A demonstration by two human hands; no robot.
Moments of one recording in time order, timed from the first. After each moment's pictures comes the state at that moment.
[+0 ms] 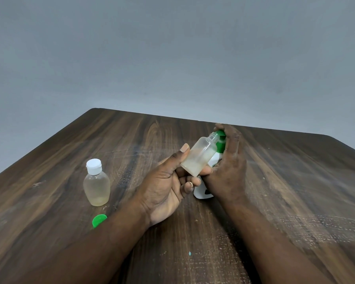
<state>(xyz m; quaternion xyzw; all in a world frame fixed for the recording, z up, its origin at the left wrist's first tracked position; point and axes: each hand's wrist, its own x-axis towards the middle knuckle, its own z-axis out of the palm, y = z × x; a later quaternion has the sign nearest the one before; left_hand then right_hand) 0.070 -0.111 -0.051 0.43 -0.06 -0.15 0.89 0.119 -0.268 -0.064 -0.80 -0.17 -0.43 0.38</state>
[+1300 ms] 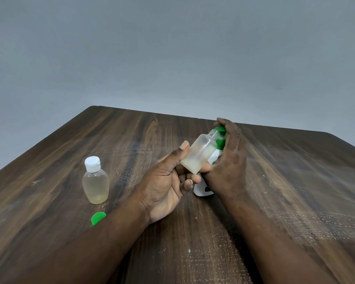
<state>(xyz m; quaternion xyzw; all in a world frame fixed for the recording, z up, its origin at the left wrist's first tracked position) 0.070 -0.111 -0.051 0.44 -0.07 -0.15 0.88 0.119 -0.268 -0.062 -0.80 -0.17 -0.43 0.39</state>
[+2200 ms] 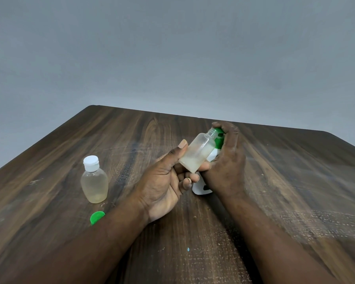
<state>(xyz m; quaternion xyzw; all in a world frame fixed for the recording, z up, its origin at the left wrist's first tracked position) 0.069 -0.112 -0.050 0.43 -0.07 -0.15 0.89 0.121 -0.267 -0.063 -0.80 -0.16 -0.43 0.39</state>
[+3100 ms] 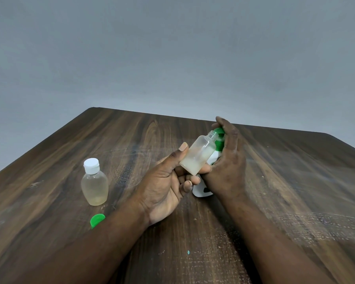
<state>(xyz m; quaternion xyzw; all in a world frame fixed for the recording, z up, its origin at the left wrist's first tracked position) 0.070 -0.112 -0.050 0.43 -0.06 -0.15 0.89 0.118 -0.268 -0.061 -0.80 -0.17 -0.43 0.39</state>
